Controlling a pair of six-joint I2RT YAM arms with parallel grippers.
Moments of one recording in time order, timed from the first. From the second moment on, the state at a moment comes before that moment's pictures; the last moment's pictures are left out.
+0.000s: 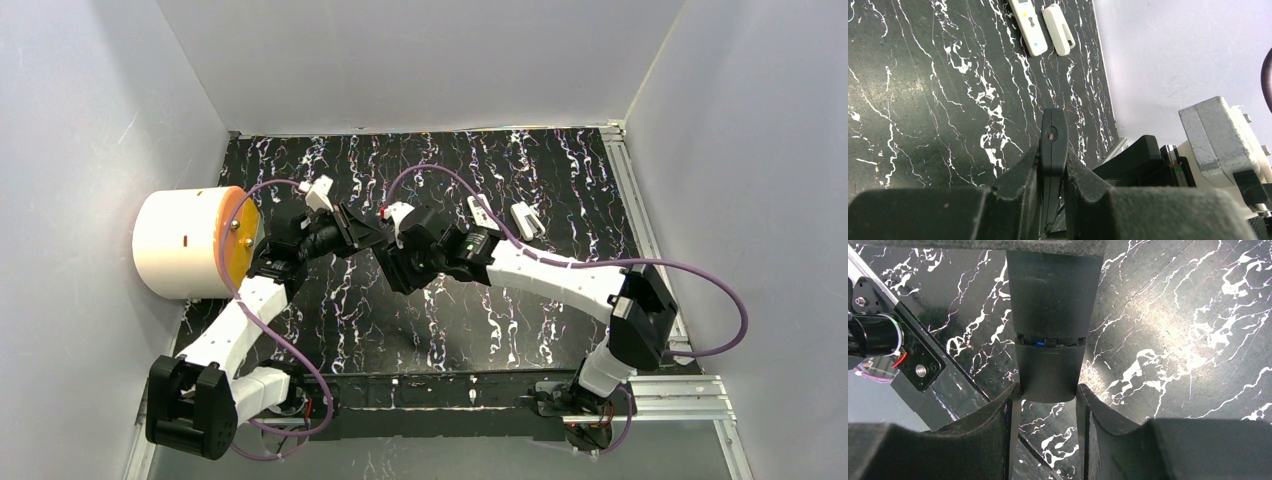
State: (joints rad) left arm -0.24 1.09 0.67 0.04 0.61 -0.80; right arm 1.08 1.61 1.31 -0.50 -0.05 0.34
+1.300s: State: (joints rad) left arm -0.23 1.04 0.64 0.05 0.59 -0.76; right arm 1.09 1.79 1.60 -0.75 -0.01 0.37
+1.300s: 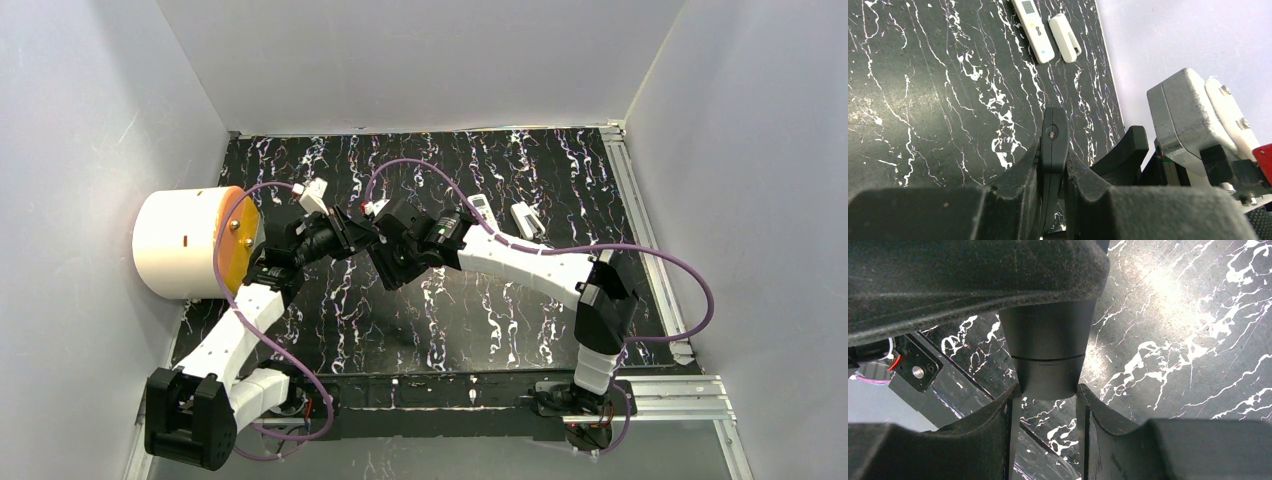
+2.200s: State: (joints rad) left arm -0.23 1.03 0.58 0.12 0.59 -0.77; right arm 1.09 1.82 1.62 -0.75 -0.01 0.39
